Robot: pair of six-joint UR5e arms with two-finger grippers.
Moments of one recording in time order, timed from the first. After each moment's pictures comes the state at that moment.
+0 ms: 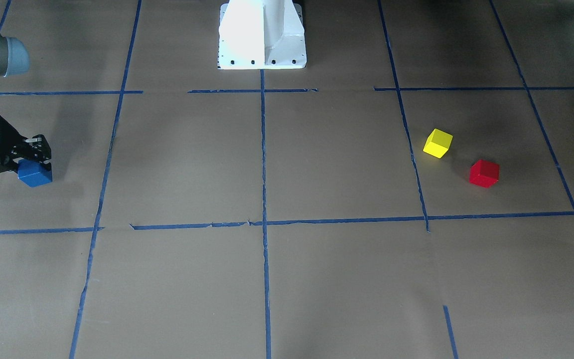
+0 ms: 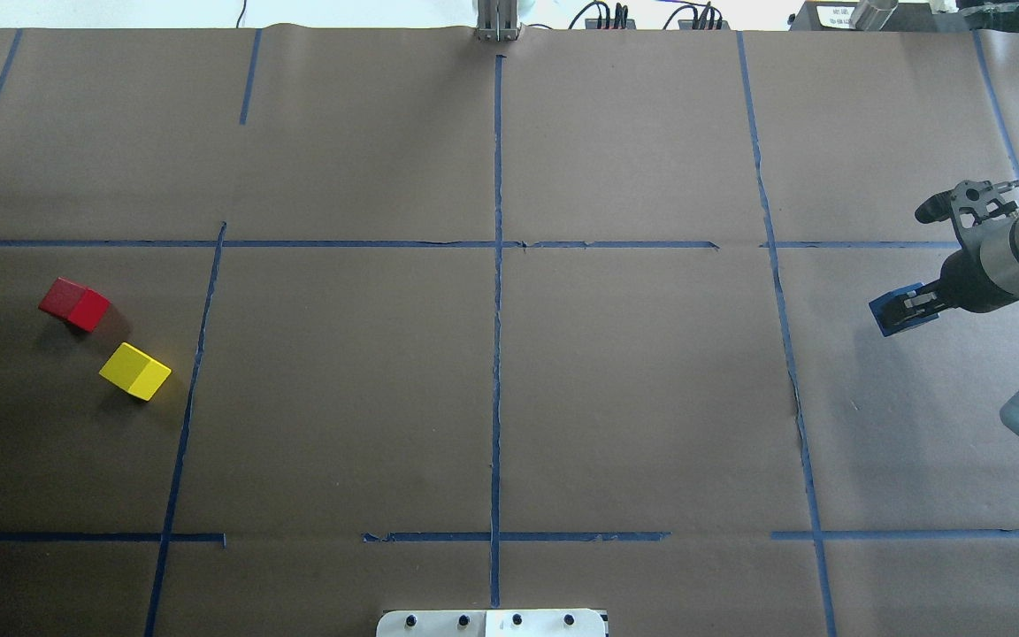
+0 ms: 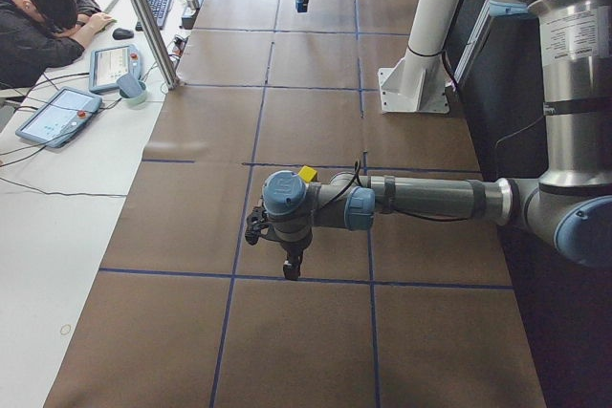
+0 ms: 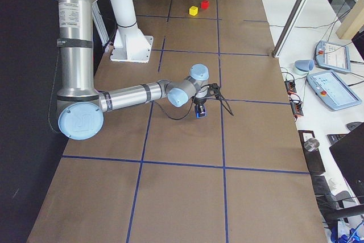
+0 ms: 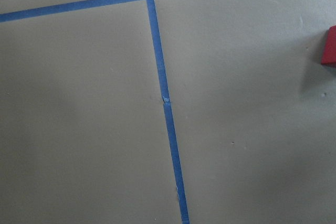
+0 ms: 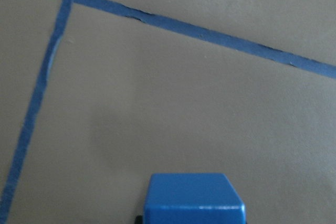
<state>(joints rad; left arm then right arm) -1.47 -1.39 -1.76 -1.59 -2.39 0.07 0.92 -1.54 1.74 -1.12 2.13 0.64</state>
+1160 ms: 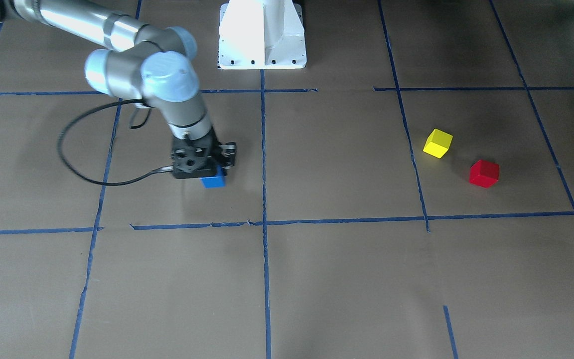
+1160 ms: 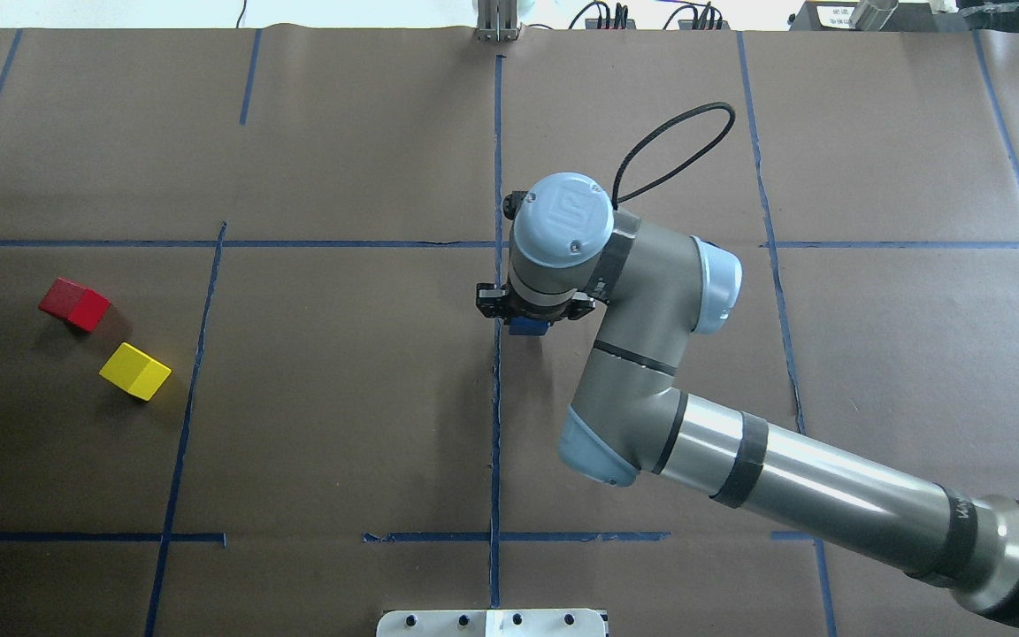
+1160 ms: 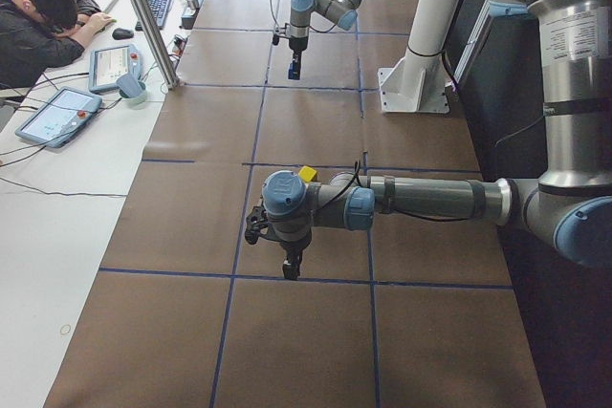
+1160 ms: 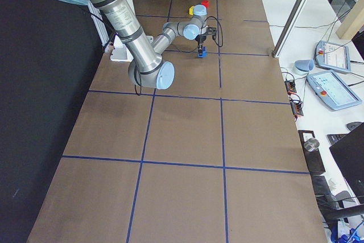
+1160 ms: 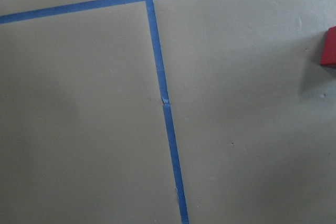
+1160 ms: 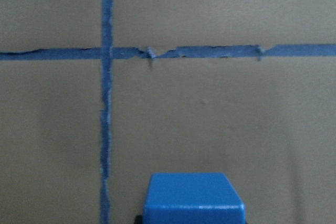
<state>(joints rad) -1.47 -1.39 -1.76 -1.59 -2.39 0.07 0.51 -0.77 1.43 -1.43 1.84 1.24</state>
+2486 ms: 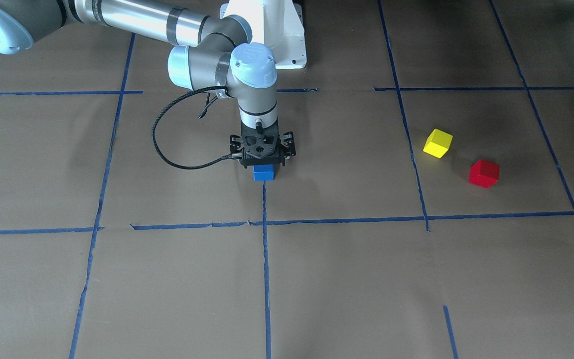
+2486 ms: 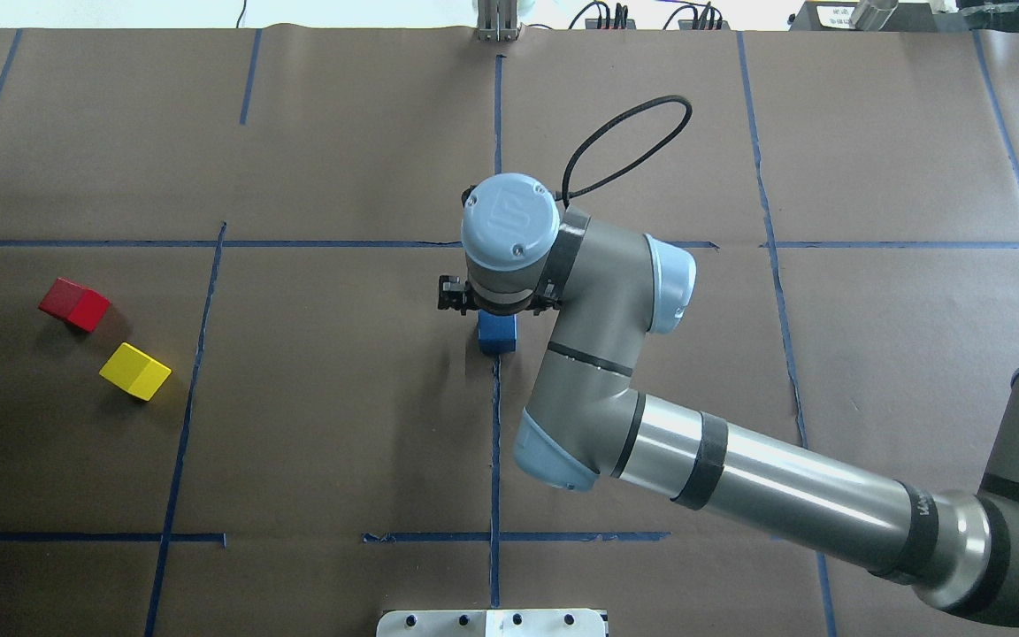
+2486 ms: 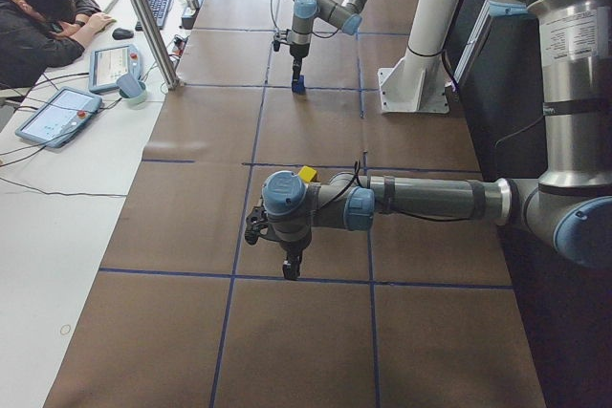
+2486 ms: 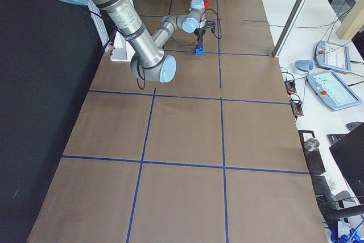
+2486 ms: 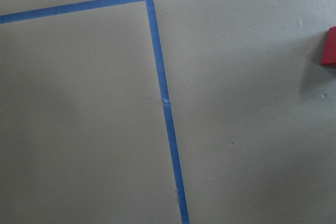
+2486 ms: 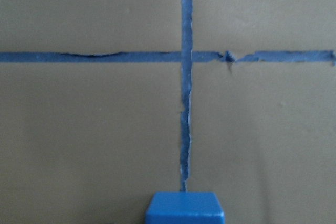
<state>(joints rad) -1.47 -1.39 -1.75 -1.60 -2.39 0.07 0.52 -0.71 1.44 -1.52 1.79 1.20</state>
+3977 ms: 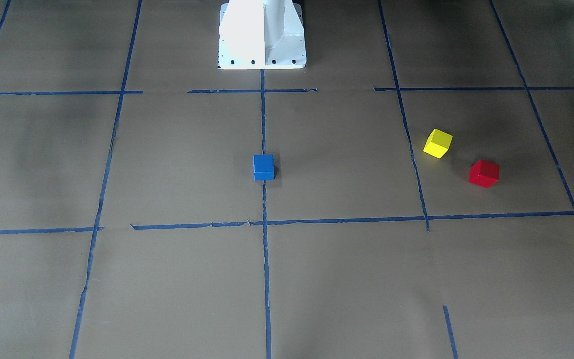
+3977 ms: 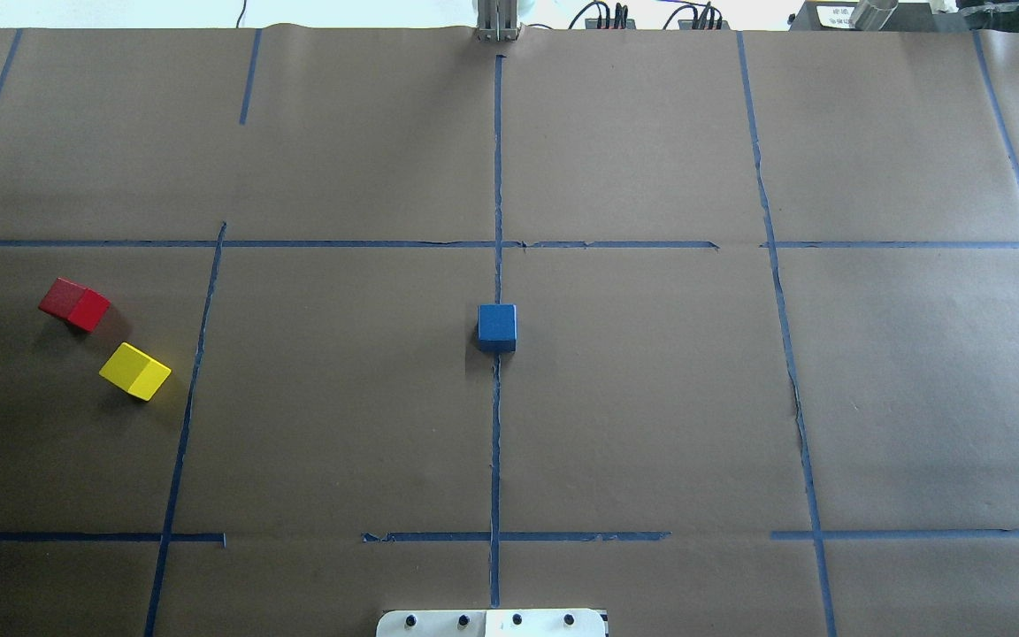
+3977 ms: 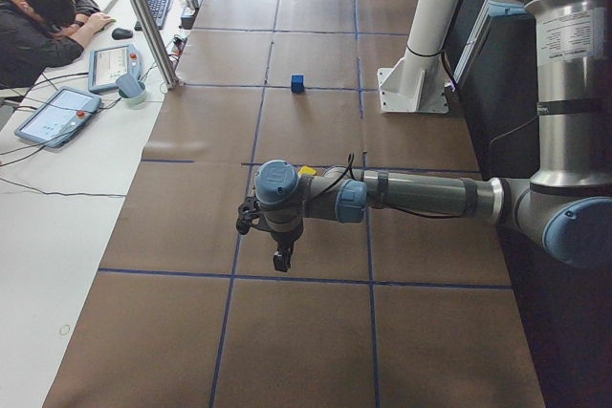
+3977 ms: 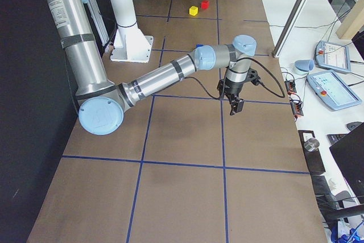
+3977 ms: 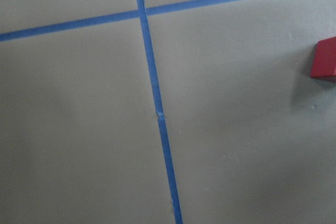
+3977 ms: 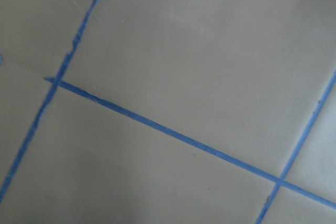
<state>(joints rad) -1.47 -1.44 -1.76 -1.60 -2.38 0.06 1.40 -1.35 1.77 -1.92 2.20 -0.31</state>
